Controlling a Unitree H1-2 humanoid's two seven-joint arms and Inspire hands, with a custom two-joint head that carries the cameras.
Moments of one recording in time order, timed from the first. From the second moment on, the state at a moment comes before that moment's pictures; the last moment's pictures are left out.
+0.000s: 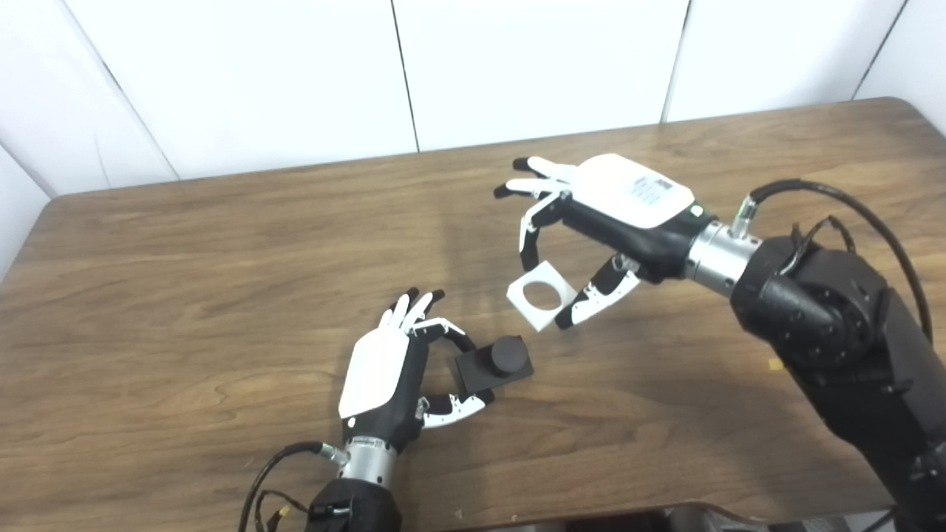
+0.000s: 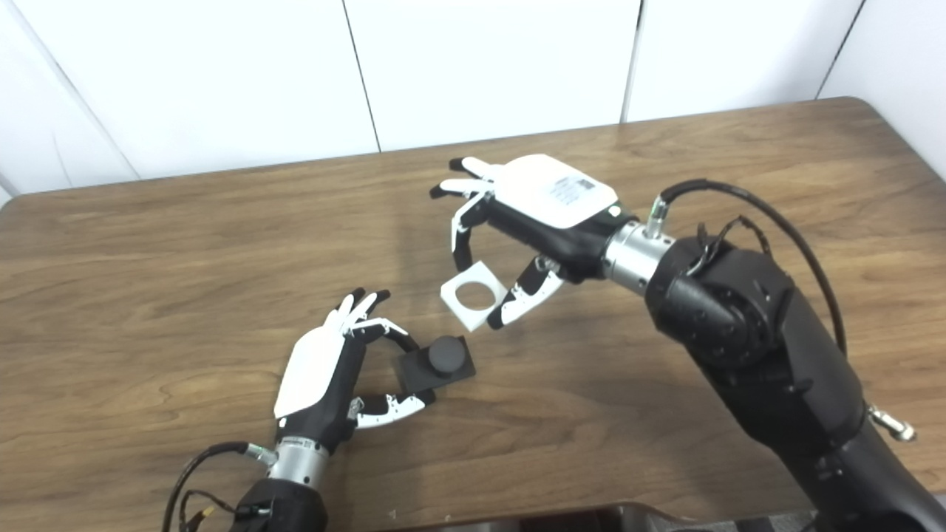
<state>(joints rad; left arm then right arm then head) 0.08 0.05 -0.40 -0.29 0.86 0.25 -0.01 -0.43 -0.47 0.32 -0.56 -0.66 0.14 0.66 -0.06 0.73</state>
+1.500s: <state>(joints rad) 0.08 0.04 -0.40 -0.32 0.88 0.26 -0.04 -0.33 -0.37 0.37 -0.53 -0.74 0.05 0.67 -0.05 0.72</state>
